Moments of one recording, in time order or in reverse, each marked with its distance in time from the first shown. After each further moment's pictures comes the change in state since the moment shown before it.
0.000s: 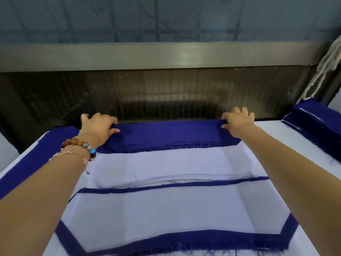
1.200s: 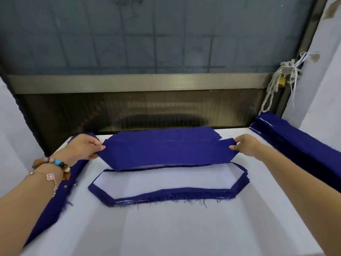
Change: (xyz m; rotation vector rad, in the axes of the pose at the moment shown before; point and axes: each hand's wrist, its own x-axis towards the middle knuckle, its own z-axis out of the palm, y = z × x) left_hand -0.139 -0.026 -0.082 -0.966 -0.186 -0.407; right_hand -0.130 0.080 -0.041 0.593 -0.201 0.205
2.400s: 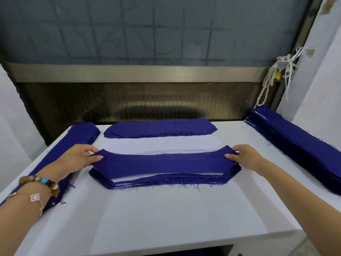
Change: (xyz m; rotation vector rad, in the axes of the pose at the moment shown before) left_hand -0.038 -0.054 0.009 0.164 -0.072 0.054; right_hand -0.070 0.031 0.023 0.179 -0.073 -0.053
